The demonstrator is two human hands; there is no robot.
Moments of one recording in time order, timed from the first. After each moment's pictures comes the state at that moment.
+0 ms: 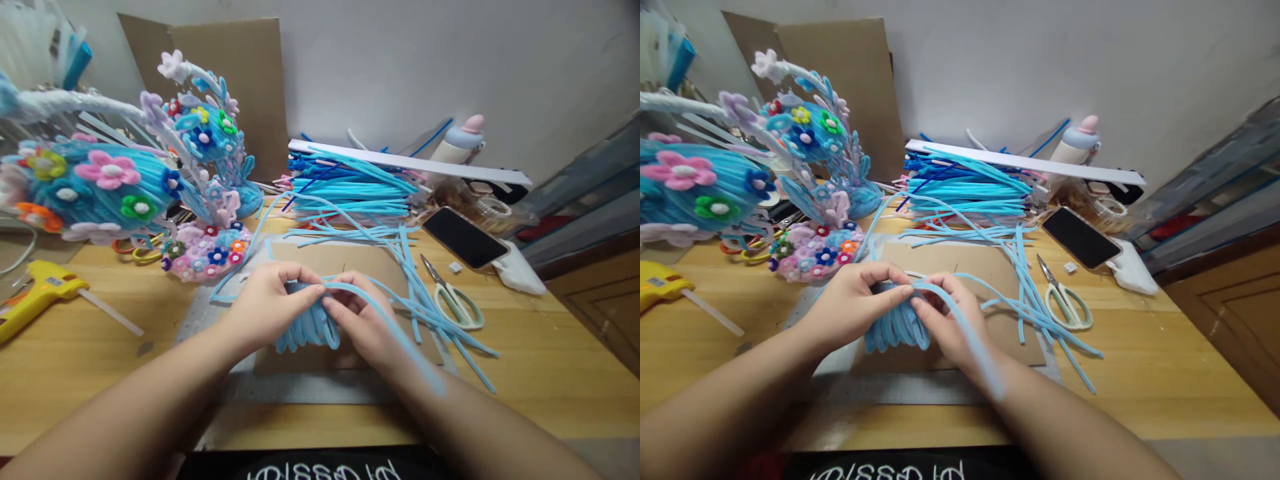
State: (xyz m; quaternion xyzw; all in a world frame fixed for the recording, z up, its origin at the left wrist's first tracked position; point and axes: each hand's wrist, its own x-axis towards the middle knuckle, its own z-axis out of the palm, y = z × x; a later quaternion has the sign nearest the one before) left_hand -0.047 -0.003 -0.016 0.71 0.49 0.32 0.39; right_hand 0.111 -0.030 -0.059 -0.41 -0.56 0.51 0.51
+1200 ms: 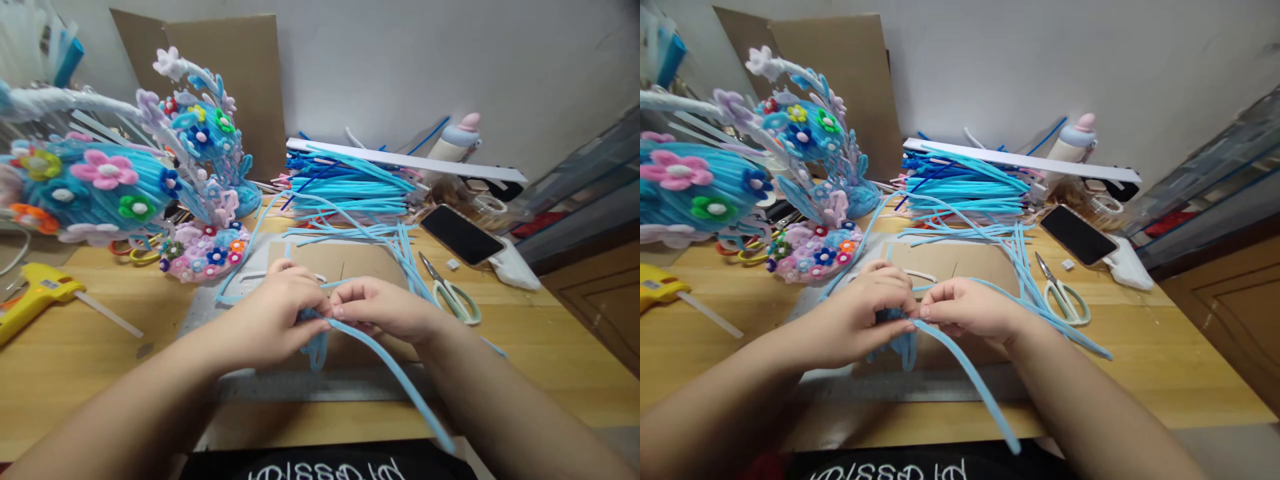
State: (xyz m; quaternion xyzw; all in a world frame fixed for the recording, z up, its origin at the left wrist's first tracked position) left_hand -0.058 -0.006 -0.009 0.91 0.28 0.18 0.26; right_hand 0.142 -0.006 -0.025 -0.40 -0.54 0.72 0.16
